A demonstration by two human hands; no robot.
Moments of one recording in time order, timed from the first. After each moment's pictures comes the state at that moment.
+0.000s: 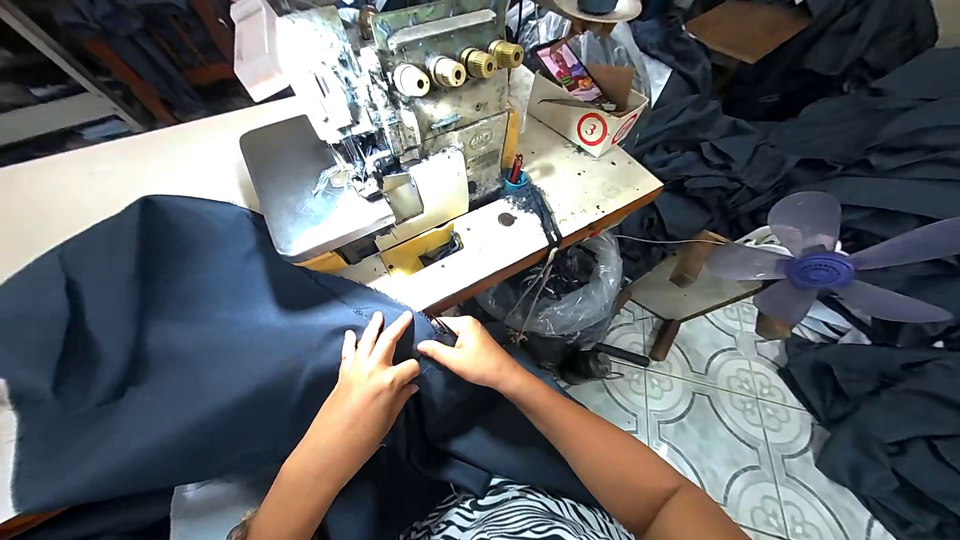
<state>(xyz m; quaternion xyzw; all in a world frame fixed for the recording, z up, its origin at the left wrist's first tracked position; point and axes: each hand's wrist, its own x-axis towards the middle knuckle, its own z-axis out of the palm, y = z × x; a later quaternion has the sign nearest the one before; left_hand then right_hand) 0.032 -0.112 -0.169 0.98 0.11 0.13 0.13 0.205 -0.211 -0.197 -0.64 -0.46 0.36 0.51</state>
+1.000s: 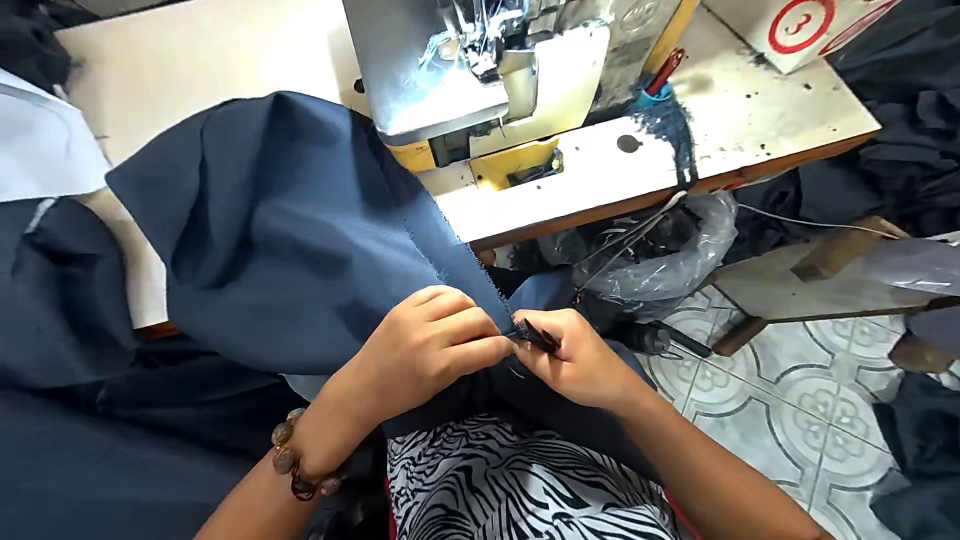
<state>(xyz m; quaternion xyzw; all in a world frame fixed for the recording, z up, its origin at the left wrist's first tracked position) -0.004 -0.129 -0.132 0.96 -0.07 0.25 0.13 0.176 -0.271 -0.173 -0.53 -0.59 0.35 0.50</state>
